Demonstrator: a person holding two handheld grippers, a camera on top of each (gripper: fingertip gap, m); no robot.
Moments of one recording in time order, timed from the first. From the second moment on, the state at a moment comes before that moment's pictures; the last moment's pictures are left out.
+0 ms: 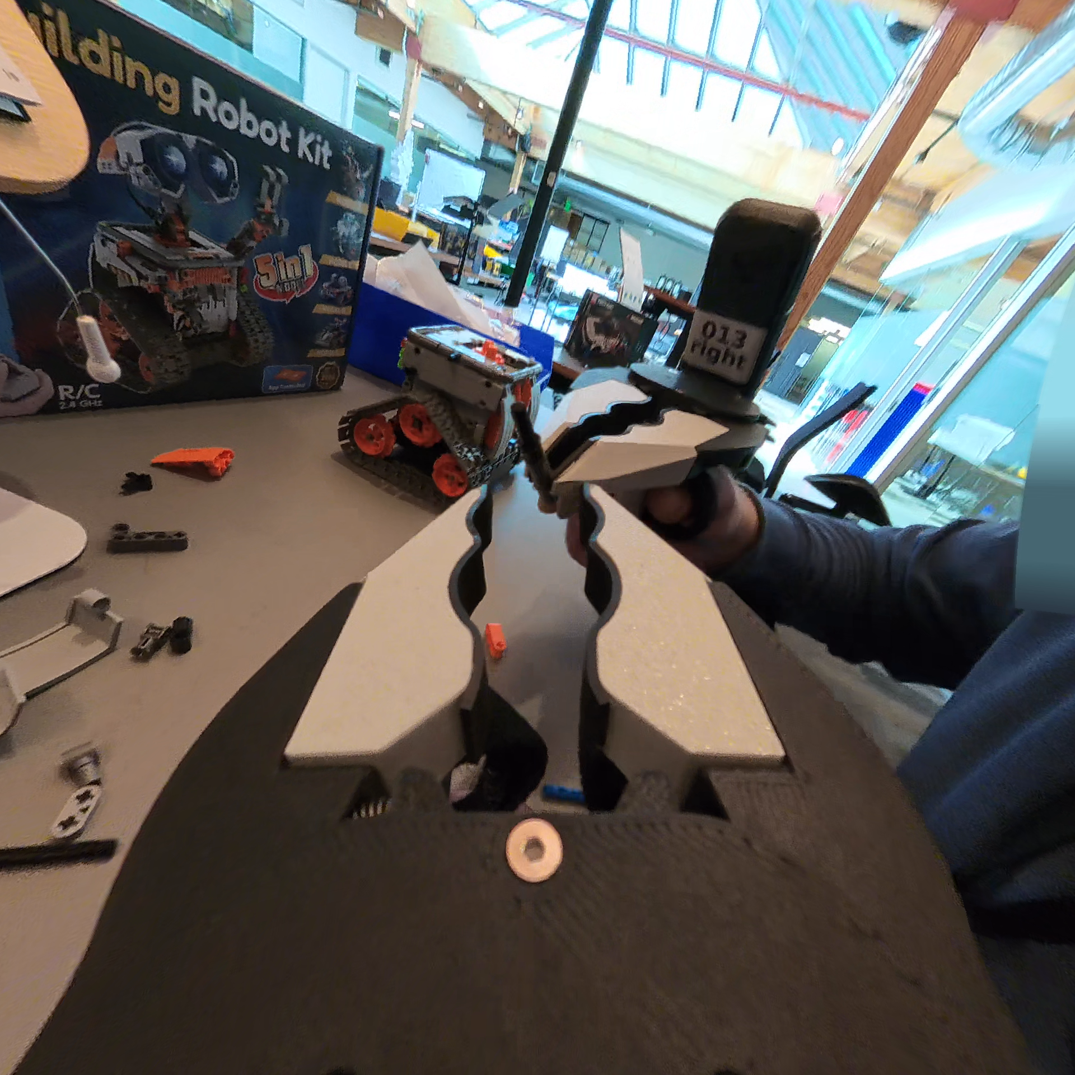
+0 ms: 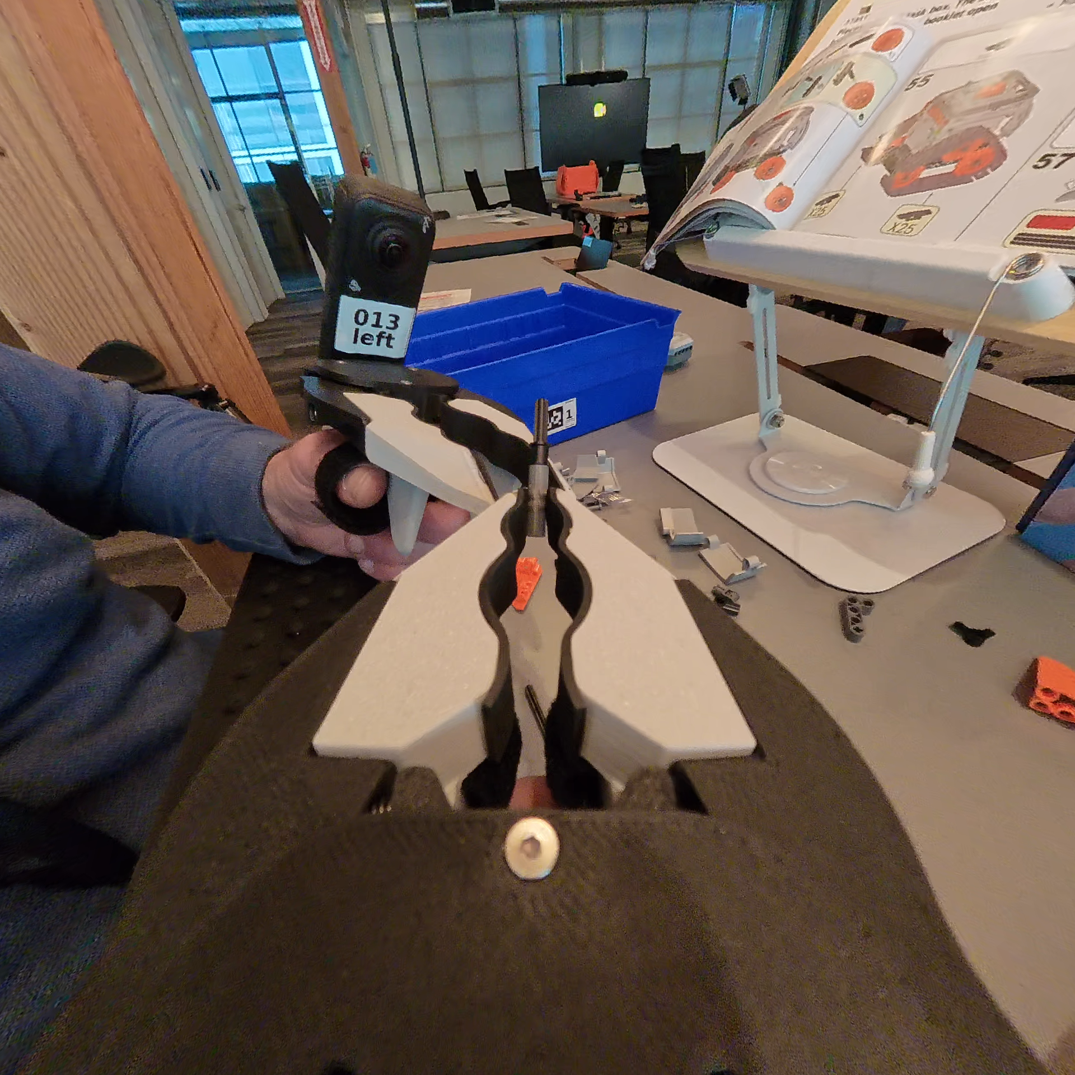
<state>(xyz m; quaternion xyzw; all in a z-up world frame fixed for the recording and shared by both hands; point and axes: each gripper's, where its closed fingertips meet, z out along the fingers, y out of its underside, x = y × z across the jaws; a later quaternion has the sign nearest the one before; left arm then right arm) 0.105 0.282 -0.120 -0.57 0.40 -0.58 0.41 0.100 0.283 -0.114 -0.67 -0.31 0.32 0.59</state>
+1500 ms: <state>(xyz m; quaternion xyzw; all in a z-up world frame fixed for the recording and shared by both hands) 0.113 0.303 -0.125 -0.47 0.61 -0.05 0.64 0.117 0.294 -0.108 -0.69 -0.27 0.33 0.58</state>
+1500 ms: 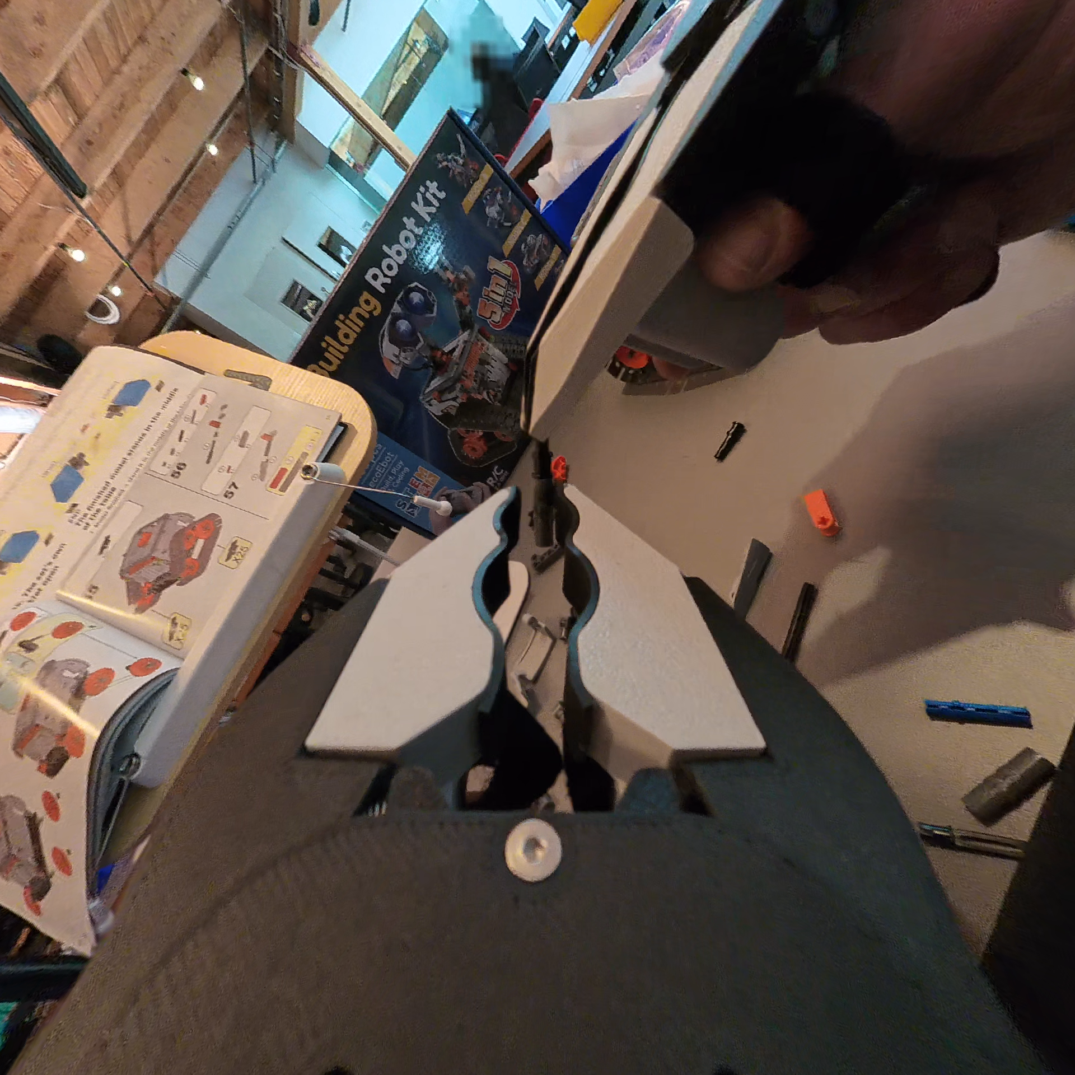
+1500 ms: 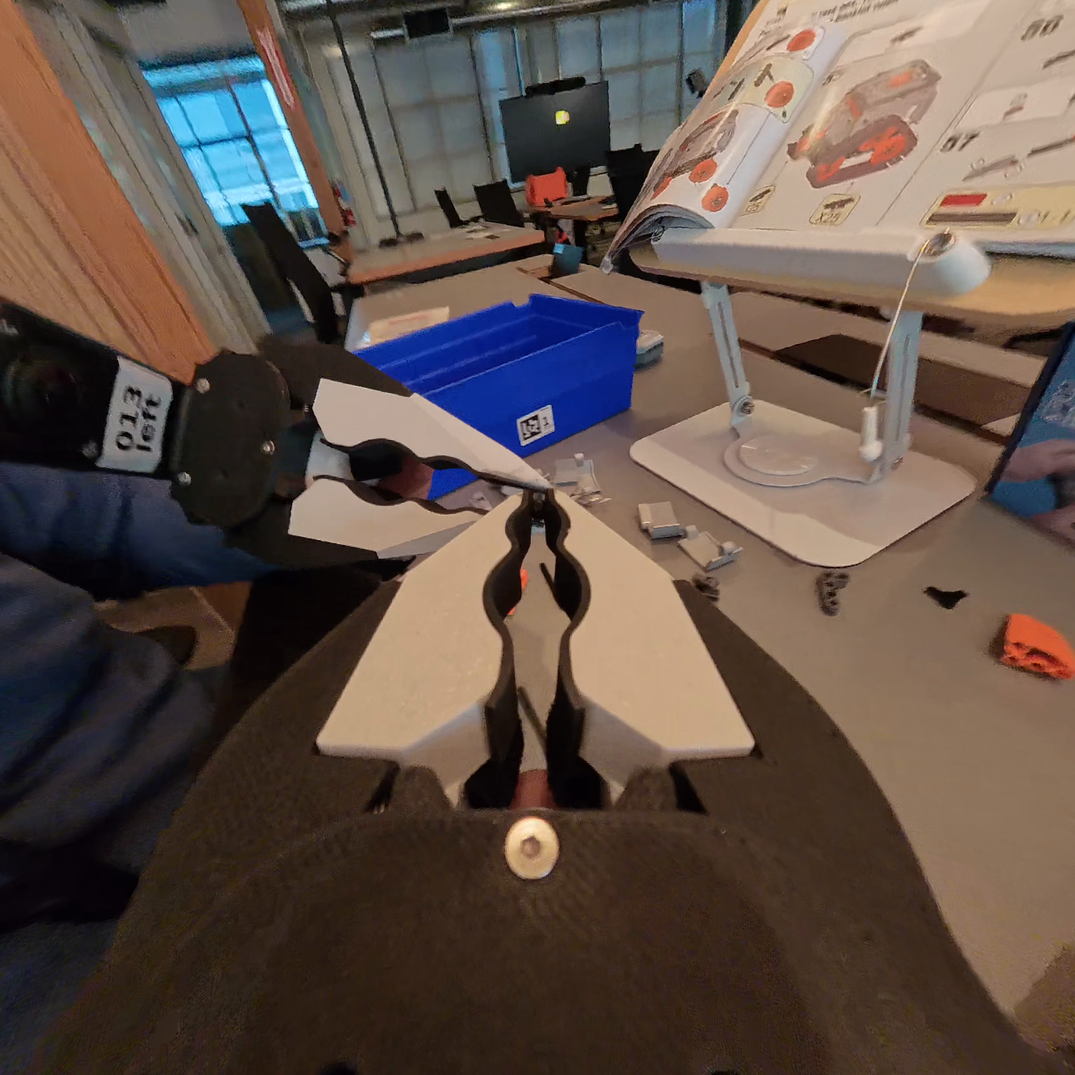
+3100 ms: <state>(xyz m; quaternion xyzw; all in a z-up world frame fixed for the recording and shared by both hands) 0.090 0.288 -0.229 -0.51 0.75 -0.11 0.41 0.167 0.260 -0.230 -0.78 -0.50 0.14 0.35</state>
